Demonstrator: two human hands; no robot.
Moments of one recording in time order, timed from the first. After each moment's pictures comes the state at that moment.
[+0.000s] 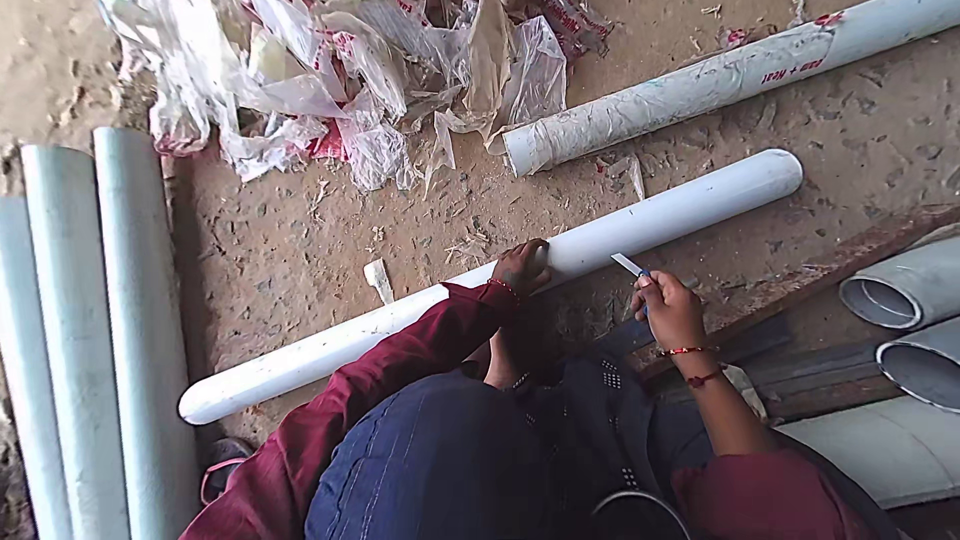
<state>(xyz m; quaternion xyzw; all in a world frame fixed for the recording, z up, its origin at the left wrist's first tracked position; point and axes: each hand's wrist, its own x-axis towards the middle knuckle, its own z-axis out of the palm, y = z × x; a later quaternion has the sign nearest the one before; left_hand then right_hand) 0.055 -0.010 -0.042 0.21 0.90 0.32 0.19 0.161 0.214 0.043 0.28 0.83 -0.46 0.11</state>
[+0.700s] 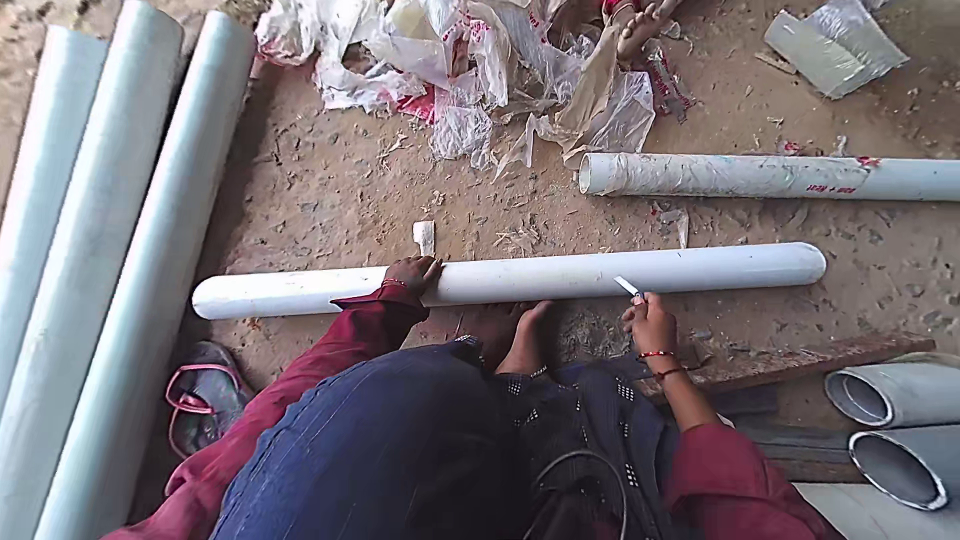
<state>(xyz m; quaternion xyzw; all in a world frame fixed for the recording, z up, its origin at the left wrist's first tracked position) 0.105 -0.279 -0.045 -0.02 0.95 0.15 0.26 0.145 0.157 0.011 0.21 0.91 -0.34 0.15</state>
